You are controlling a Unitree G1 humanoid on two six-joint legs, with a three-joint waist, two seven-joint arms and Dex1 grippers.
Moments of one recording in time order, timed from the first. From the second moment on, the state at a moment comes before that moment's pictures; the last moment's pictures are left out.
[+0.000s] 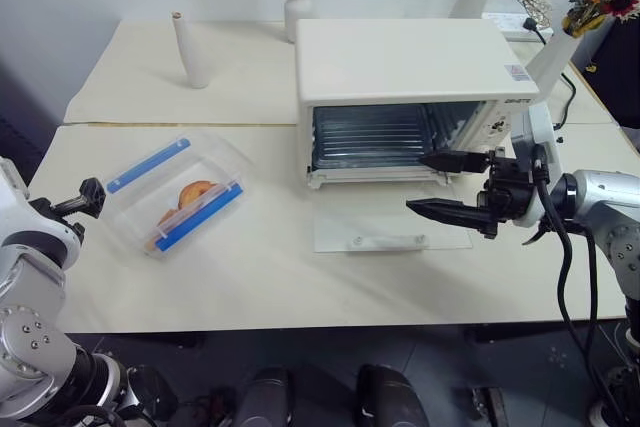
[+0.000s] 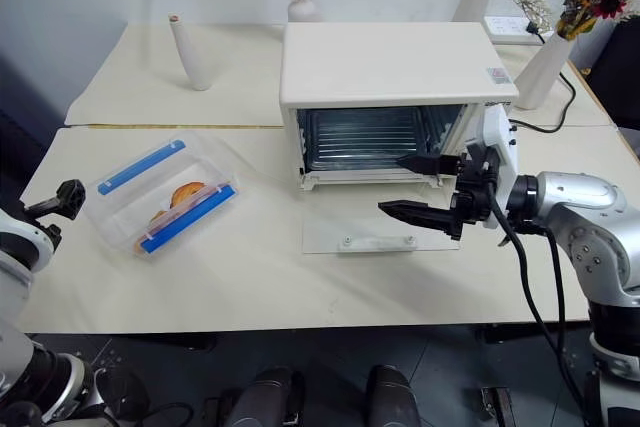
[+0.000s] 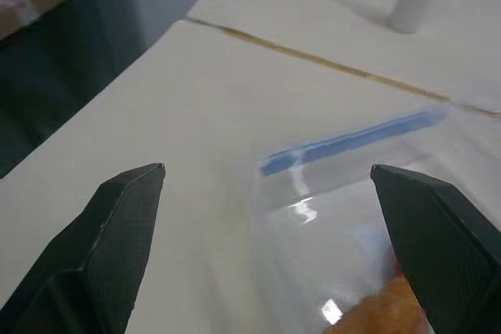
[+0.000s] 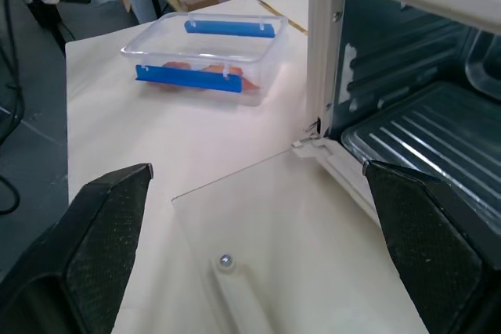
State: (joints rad) left arm -0.44 0.32 0.85 -0.88 -0.21 1.62 0.04; right arm -0.49 -0.87 -0.14 -0.27 0.81 0.70 1.02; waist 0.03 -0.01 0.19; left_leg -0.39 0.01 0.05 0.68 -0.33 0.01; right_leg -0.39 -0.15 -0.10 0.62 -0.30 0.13
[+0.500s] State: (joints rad) left arm -0.53 0.22 0.87 -0.61 -0.18 1.62 0.11; right arm -0.41 -0.84 -0.17 -0.38 0.84 0.72 0.95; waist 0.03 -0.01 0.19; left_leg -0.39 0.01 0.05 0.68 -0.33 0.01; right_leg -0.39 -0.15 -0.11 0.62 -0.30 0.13
